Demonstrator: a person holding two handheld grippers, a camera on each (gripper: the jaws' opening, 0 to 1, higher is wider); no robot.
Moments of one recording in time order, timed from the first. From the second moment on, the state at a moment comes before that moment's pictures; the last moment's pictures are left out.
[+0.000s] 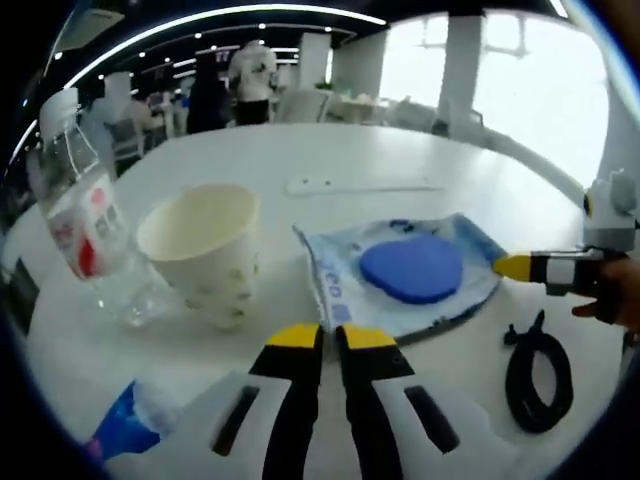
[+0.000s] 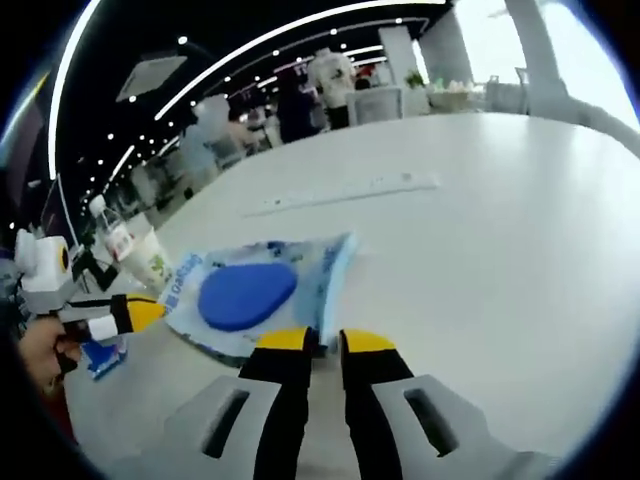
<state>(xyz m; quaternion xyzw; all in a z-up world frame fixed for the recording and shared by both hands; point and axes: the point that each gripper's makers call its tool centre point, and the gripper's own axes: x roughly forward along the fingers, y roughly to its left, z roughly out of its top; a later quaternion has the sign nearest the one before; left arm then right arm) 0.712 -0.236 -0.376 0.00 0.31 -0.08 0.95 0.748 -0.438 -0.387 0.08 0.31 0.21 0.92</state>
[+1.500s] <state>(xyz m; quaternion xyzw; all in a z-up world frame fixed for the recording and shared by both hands) 0.612 -0.226 -0.273 0.03 0.24 -0.18 0.95 0.653 -0.433 -0.360 -0.02 0.34 0.32 0.89</state>
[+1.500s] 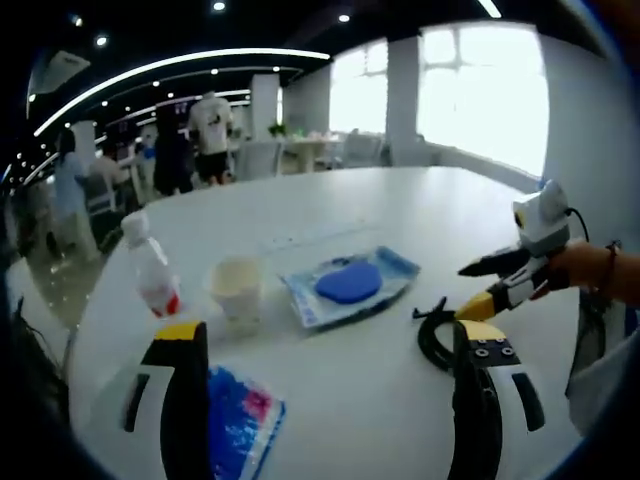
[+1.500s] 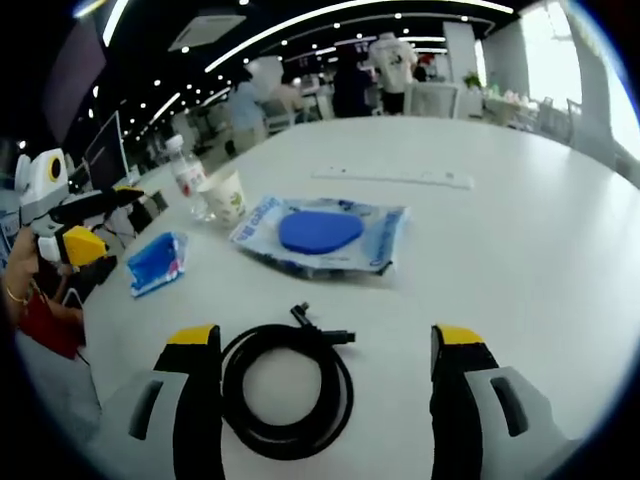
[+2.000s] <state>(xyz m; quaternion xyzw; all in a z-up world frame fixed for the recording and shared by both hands) 0.556 -0.226 -0.263 0.03 0.25 -0.21 0.94 0.645 -0.430 -0.382 -0.06 0.35 0.35 0.87</state>
